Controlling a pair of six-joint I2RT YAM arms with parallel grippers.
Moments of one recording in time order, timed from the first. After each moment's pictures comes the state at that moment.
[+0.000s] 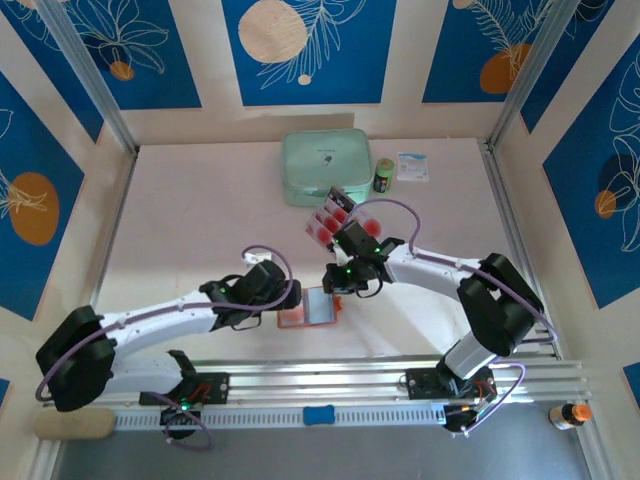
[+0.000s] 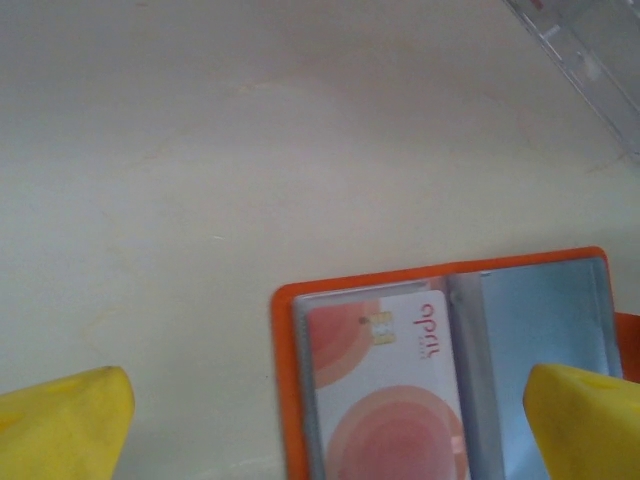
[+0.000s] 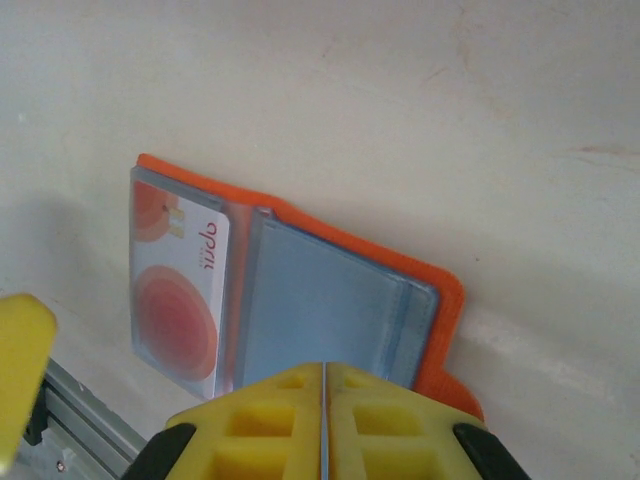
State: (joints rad) left arm -0.93 1.24 0.62 -0.36 -0.25 -0.86; right arm 0.73 1.58 0.90 -0.46 -0.34 0.60
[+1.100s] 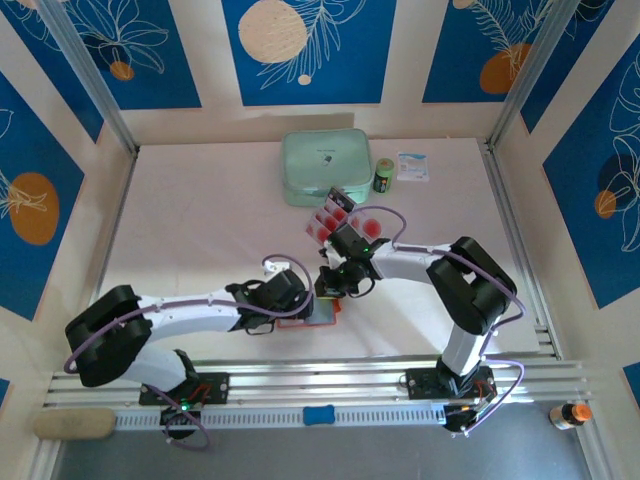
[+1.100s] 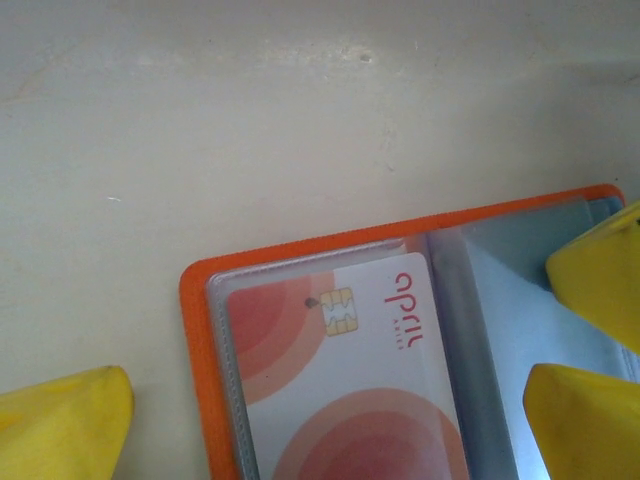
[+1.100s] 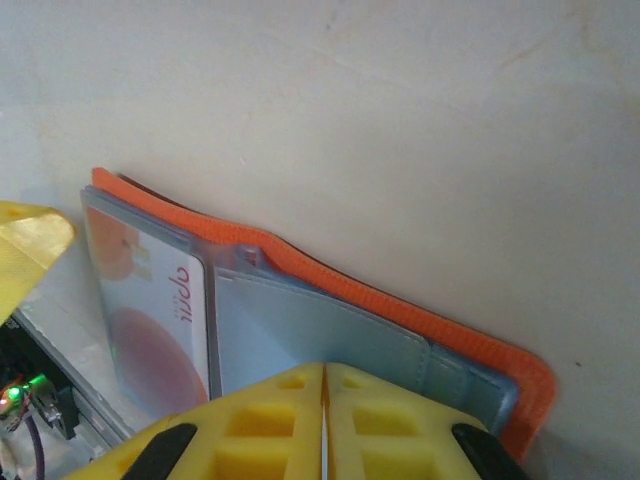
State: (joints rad) left arm -1.00 1.40 0.63 -0.29 -0.28 -0.87; right arm 0.71 1.75 0.92 -0.33 -0.49 0.64
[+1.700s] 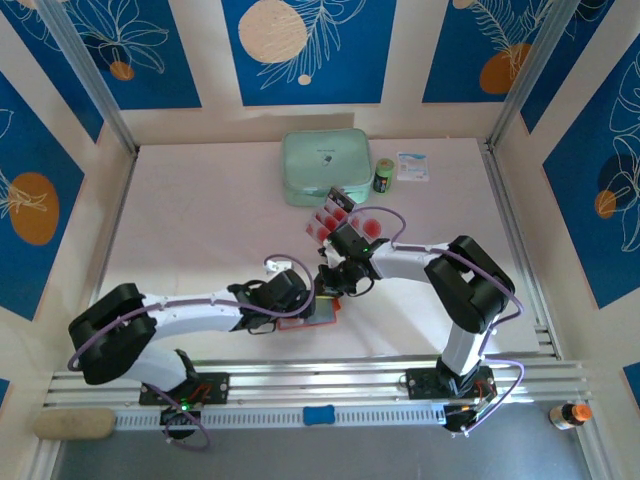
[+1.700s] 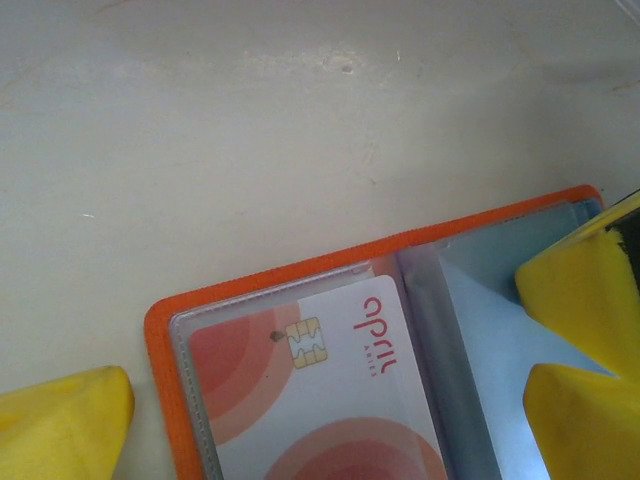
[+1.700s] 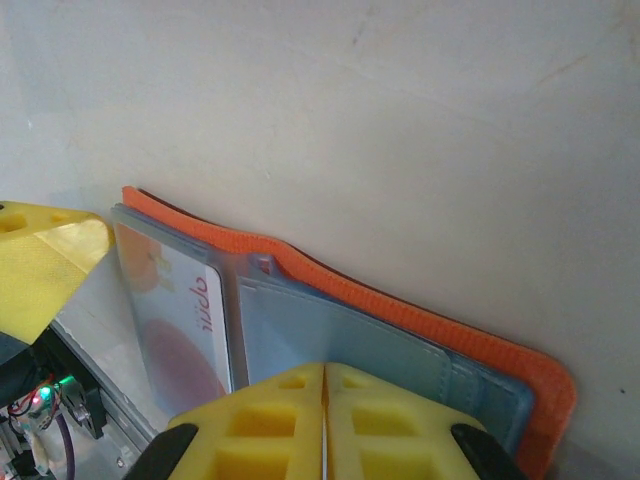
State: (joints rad) left arm -1.00 1.42 0.62 -0.24 -0.27 -0.86; right arm 0.71 1.76 0.92 -0.30 -0.52 0.67
